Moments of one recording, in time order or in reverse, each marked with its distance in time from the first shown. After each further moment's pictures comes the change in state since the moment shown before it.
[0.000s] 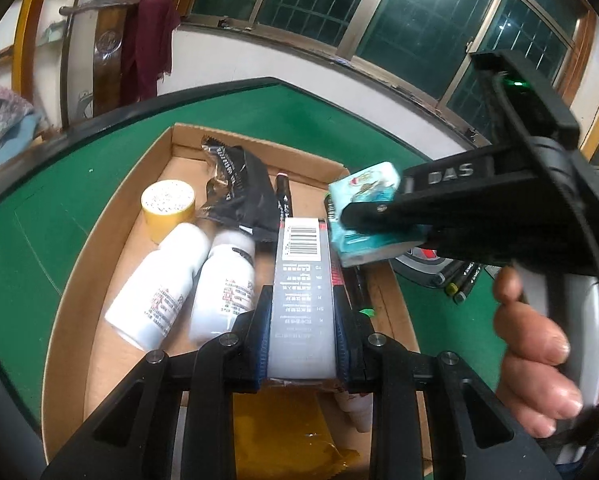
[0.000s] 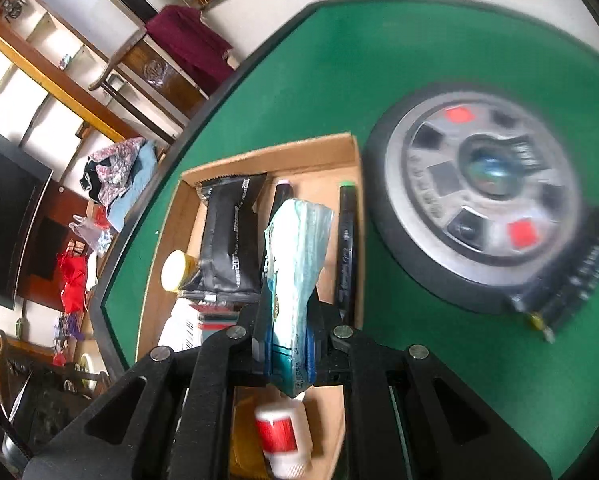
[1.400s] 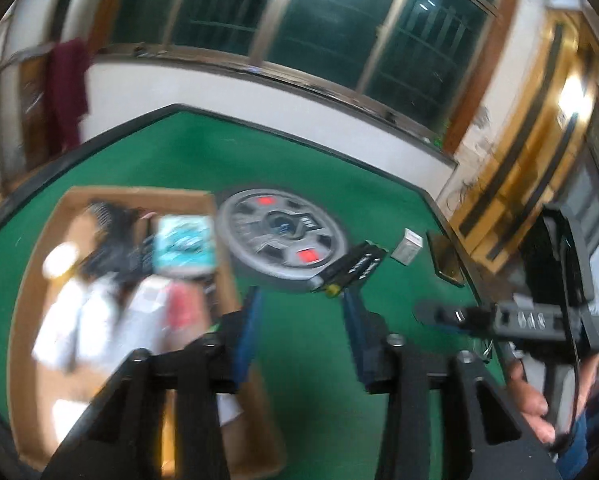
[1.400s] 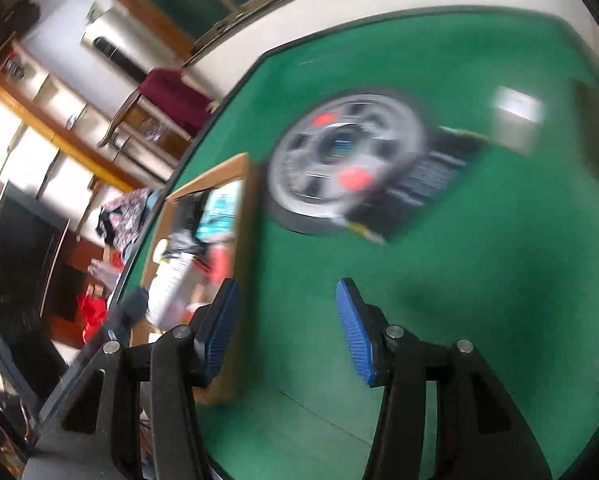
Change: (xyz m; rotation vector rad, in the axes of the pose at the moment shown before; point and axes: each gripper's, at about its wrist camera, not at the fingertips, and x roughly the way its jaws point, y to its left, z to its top) left arm -0.019 -0.113 0.021 0.222 -0.007 -0.180; right arm -0.147 -0.129 -0.109 0.174 -0.194 0.069
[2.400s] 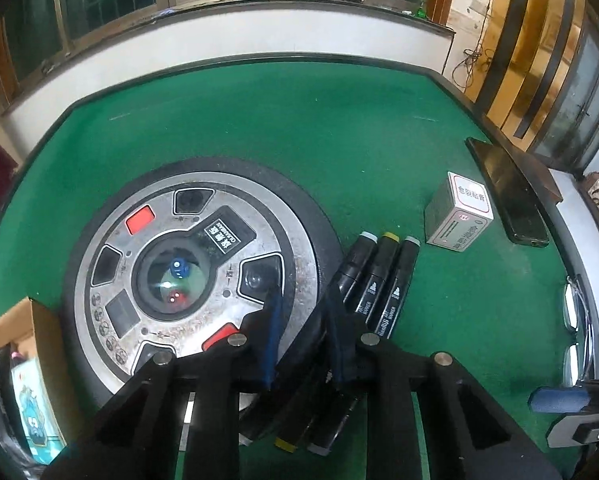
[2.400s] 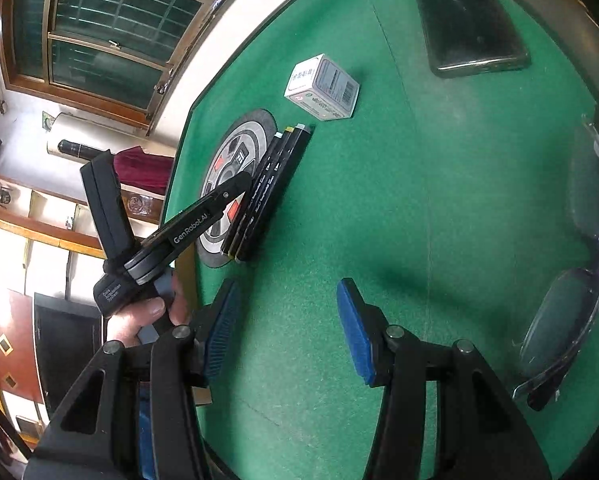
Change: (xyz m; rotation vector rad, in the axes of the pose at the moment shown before) left arm 0.209 -0.087 0.041 0.316 0.345 0.086; right arm -0.021 -0.118 0.007 0.353 -0.030 0.104
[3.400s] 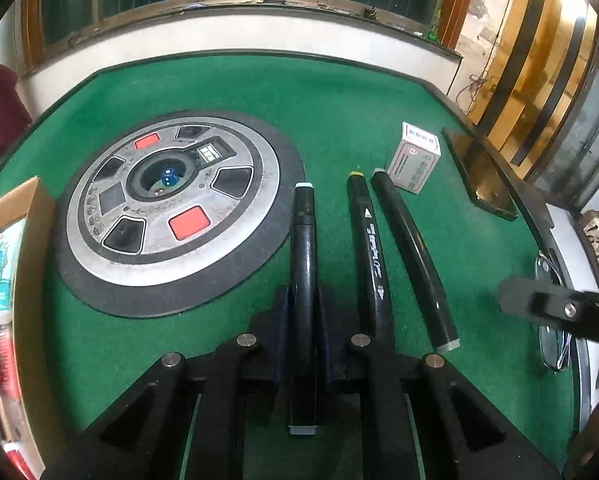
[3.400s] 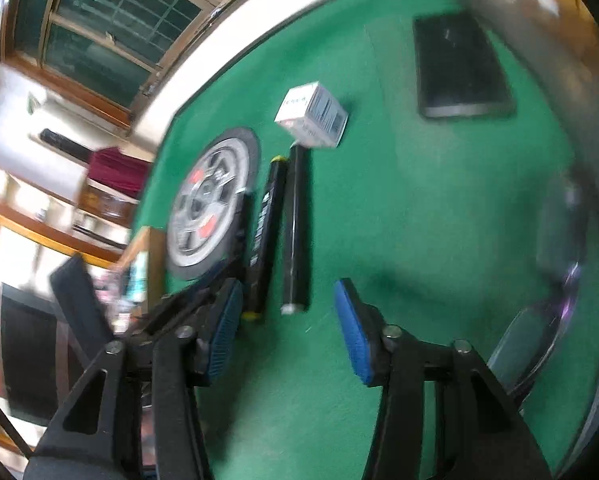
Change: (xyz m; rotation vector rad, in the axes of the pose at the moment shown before) left arm -0.037 -0.017 -0.079 -0.117 -0.069 -0.029; right arm -0.005 0.017 0.002 -0.147 -0.094 -0.202
